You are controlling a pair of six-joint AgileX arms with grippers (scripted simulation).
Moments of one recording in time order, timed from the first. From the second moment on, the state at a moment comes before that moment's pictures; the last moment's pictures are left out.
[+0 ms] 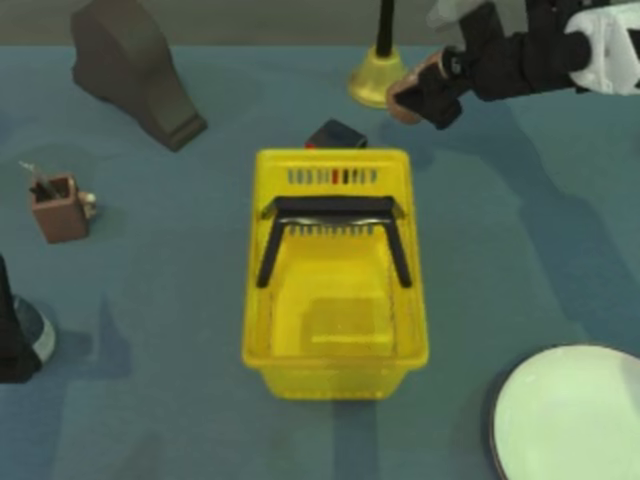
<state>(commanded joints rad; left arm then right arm) 0.00 0.00 0.00 0.00 0.00 0.00 0.23 2.33 1.76 -0.21 -0.55 -0.31</state>
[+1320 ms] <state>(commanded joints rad) 0.00 0.00 0.00 0.00 0.00 0.00 0.34 2.10 1.24 0.88 -1.11 0.03</state>
